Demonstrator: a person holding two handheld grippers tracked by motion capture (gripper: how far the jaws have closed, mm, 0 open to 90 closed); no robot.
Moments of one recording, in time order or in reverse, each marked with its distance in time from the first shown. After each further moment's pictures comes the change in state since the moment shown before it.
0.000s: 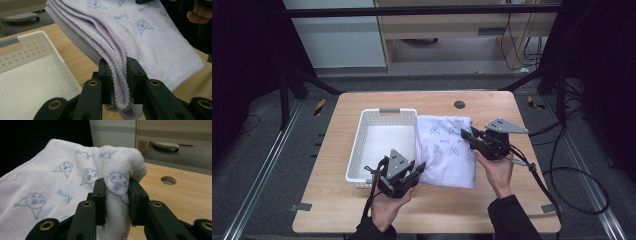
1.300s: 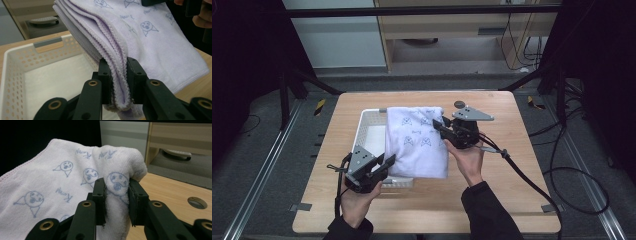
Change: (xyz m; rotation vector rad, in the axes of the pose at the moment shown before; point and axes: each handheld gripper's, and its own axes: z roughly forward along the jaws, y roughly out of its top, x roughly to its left) left arm 0.055 -0.006 -0.043 -0.053 0.097 -0.057; right arm 0.052 0.035 0.049 -0.021 0.051 -0.048
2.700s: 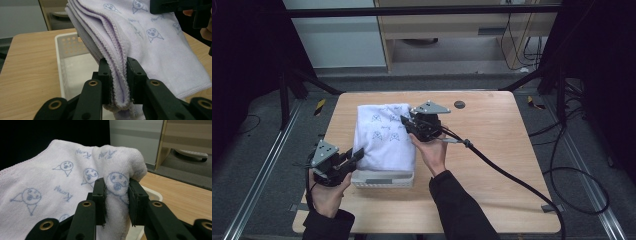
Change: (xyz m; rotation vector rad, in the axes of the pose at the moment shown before) left arm 0.070 -0.015 -0.023 0.003 0.122 -0.108; right arm 0.048 0.008 0.081 0.011 0.042 -0.008
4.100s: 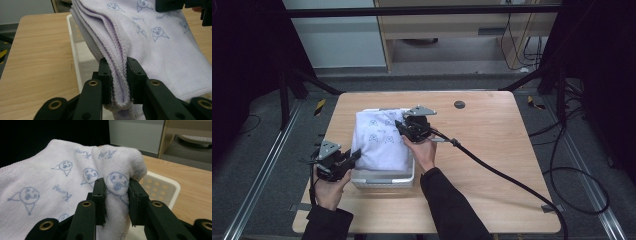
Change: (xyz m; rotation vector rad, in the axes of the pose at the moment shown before) left arm 0.028 -0.023 0.034 0.094 0.062 -0.015; right arm -0.004 -0.029 0.055 0.075 -0.003 0.033
